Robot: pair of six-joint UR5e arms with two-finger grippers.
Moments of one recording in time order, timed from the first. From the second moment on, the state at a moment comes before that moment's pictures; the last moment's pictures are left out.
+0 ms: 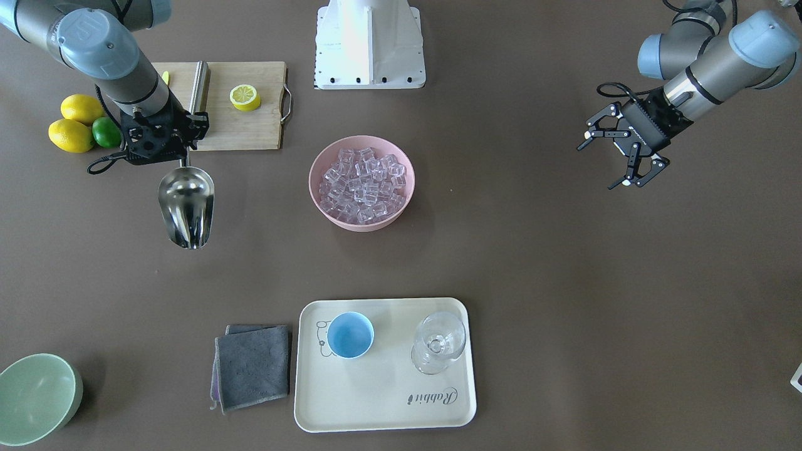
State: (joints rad) left arm -0.89 -1.55 -1.76 -2.52 -2.28 -0.19; right arm 0.67 -1.43 2.03 -1.68 2.14 0.80
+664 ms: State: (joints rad) left arm -0.86 -1.57 -1.76 -2.50 -2.24 -0.19; right arm 0.85 -1.38 2.05 -1.89 2.11 0.23
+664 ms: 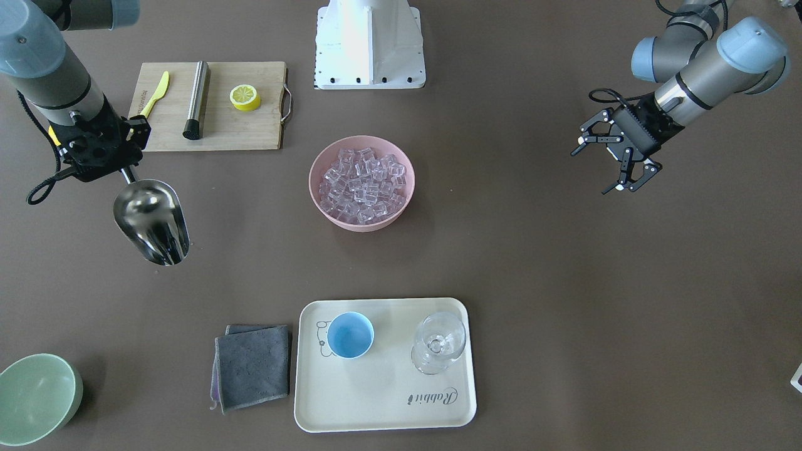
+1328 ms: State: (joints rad) left arm -0.62 -1.61 -1.91 -2.49 -1.90 -0.19; right arm 0.84 -1.15 2.11 -2.37 2.05 -0.18
